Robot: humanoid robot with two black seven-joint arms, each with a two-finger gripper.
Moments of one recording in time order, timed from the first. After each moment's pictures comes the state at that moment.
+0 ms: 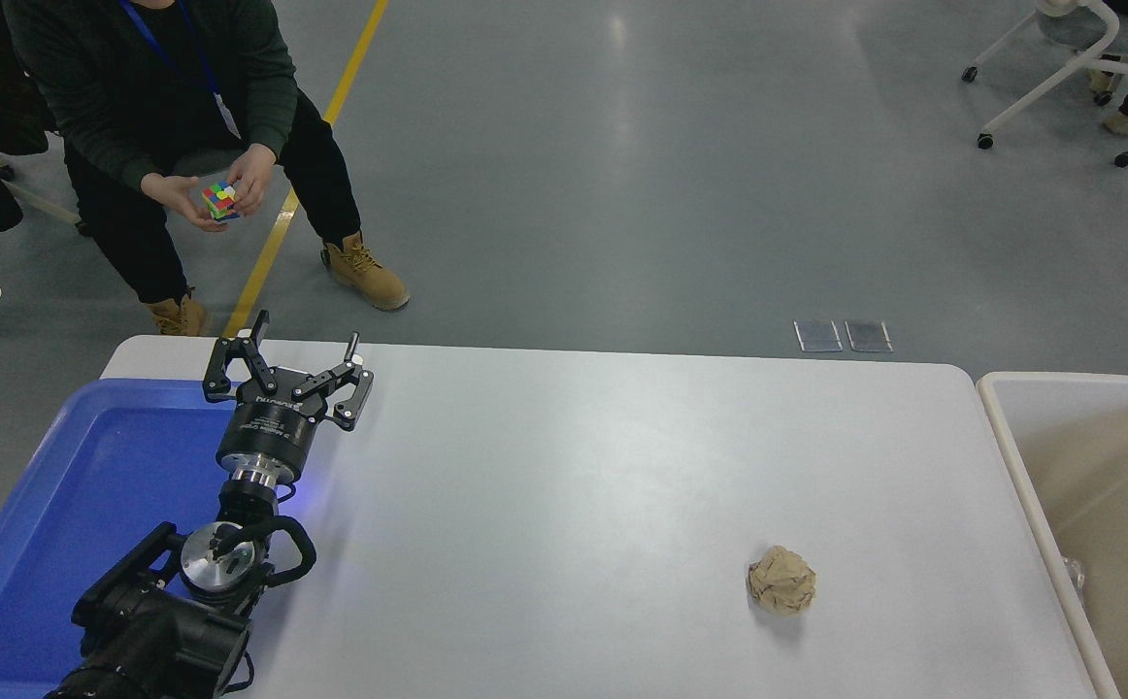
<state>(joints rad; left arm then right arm) -0.46 0.07 -1.19 -0.58 -0.22 -0.67 -0.15 0.57 -0.41 0.06 -0.18 -0.14 0.03 0.09</state>
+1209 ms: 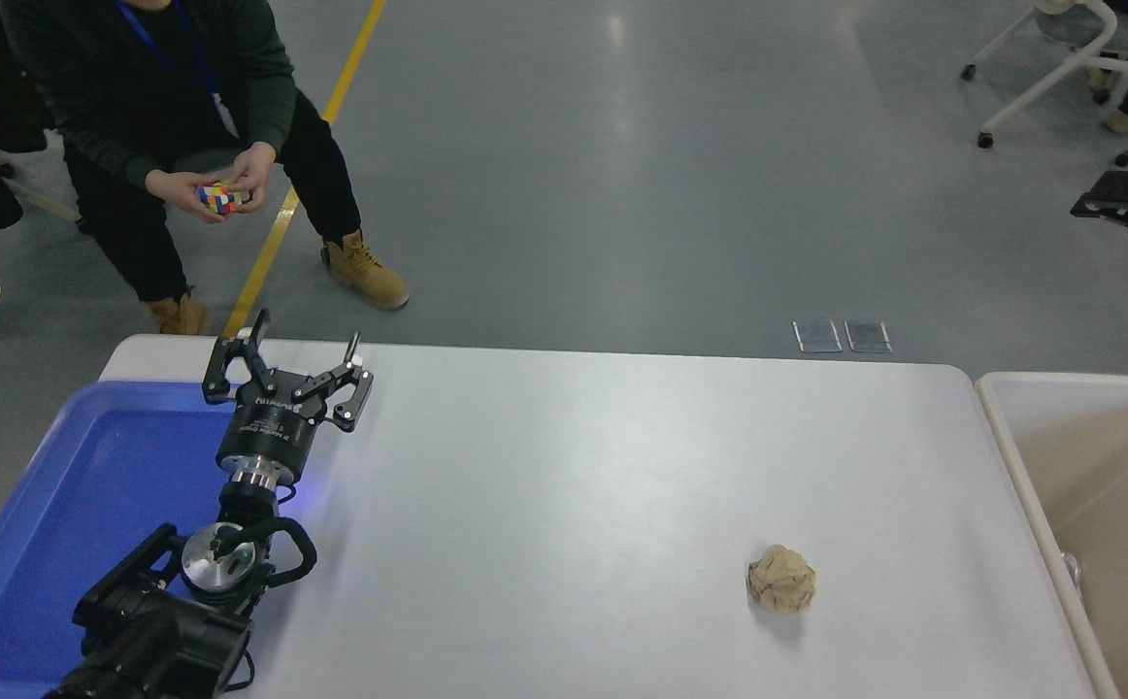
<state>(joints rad) -0.46 0.07 -1.19 -0.58 -0.22 -0.67 -0.15 2.07 -0.80 -1.15 1.23 -0.44 0.26 -0.01</state>
